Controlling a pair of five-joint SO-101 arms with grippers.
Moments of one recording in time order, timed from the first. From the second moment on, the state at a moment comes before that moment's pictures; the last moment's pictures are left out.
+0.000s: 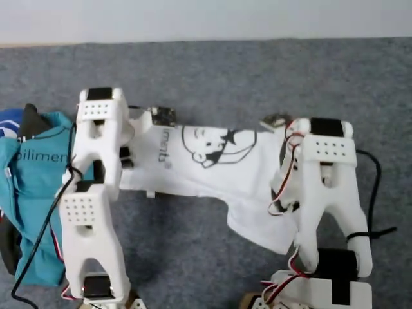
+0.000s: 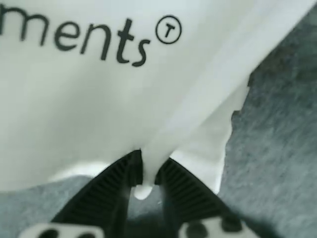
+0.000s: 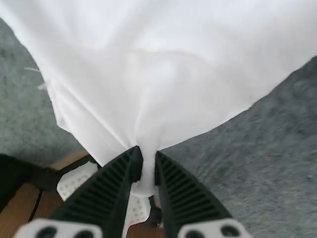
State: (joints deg) left arm -7.4 45.1 -29.8 99.4 -75.1; right arm 1.8 -7.6 18.1 100.1 27.6
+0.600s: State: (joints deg) left arm -8.4 45.9 -45.9 98.4 -63.3; right arm 1.1 -7.6 15.0 100.1 25.4
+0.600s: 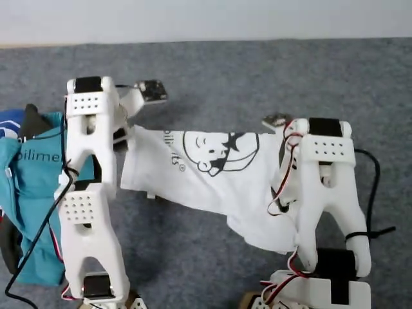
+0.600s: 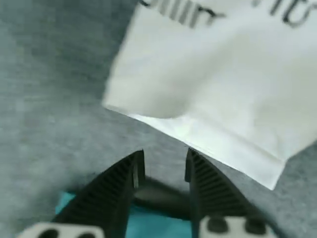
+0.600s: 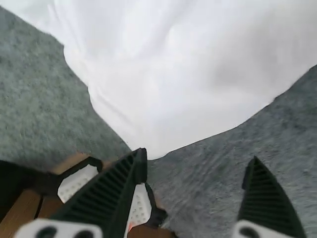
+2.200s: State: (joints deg) left arm -0.6 50.6 -46.5 93.1 -36.2; right arm 0.5 32.0 -7.1 55.6 25.0
